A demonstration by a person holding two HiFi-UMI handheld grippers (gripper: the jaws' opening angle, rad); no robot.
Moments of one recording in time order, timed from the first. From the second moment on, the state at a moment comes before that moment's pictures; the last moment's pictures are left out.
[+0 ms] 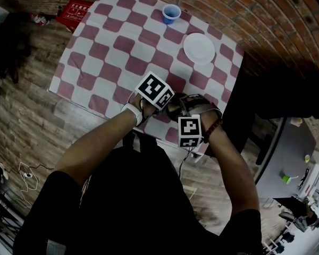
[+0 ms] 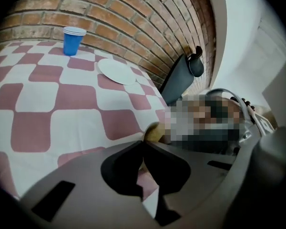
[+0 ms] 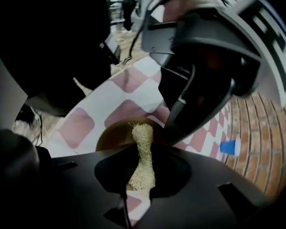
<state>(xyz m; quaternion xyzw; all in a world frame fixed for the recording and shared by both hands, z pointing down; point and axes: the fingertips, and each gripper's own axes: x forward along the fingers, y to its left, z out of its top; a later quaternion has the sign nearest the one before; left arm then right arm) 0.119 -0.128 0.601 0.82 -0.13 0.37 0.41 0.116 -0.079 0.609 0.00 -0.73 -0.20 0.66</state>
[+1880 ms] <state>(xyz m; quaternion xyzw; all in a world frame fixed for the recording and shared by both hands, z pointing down) 0.089 -0.120 0.586 0.80 -0.21 0.27 0.50 0.132 -0.111 0.608 0.36 -0.74 0.47 0.33</state>
